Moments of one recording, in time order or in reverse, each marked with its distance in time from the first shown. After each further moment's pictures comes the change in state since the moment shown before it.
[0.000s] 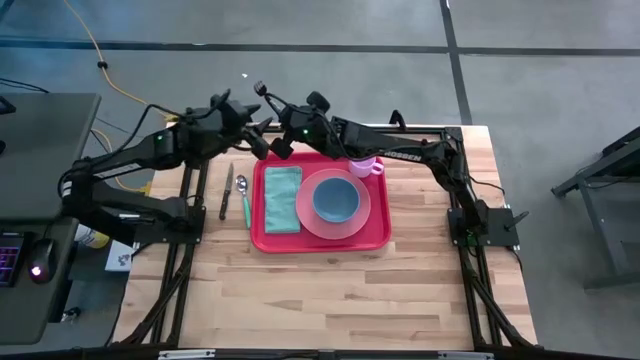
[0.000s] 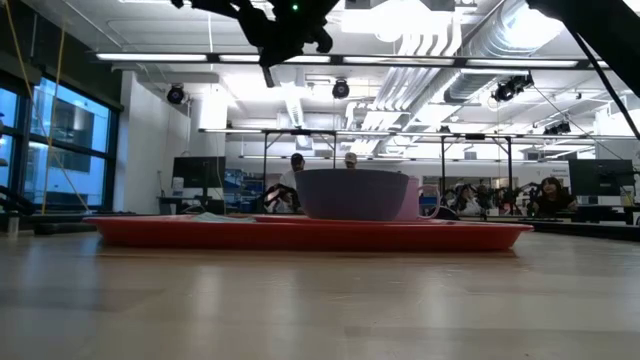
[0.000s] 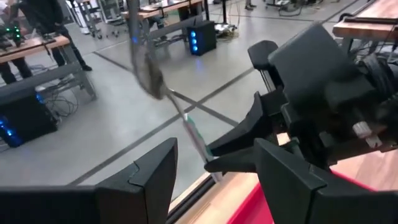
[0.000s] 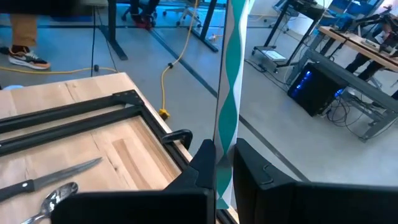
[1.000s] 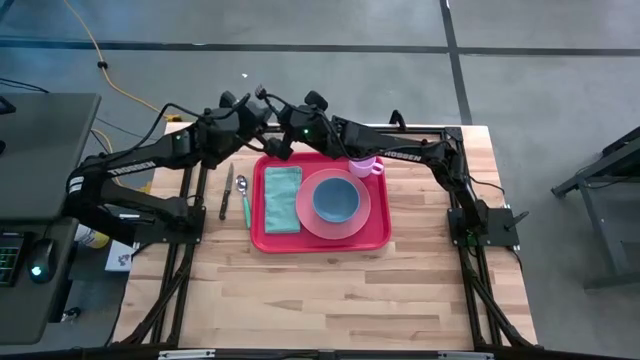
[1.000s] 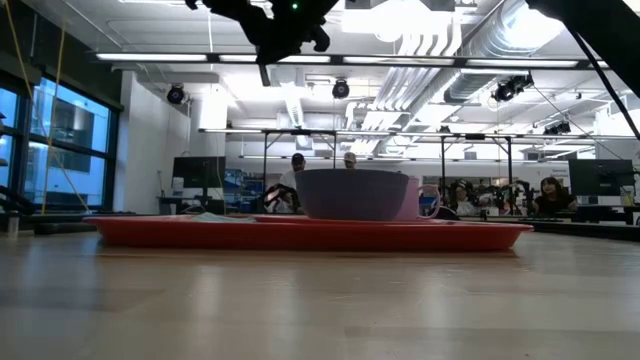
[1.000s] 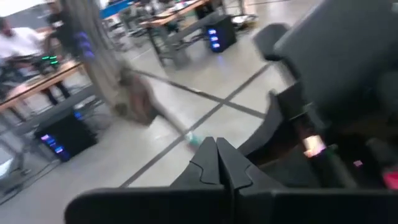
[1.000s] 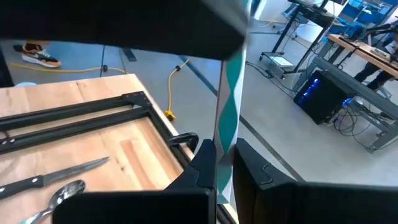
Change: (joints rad) left arm 0.000 0.092 0.000 0.093 -0.091 0.174; right arm 0.001 0.000 0.000 0.013 -0.036 -0.037
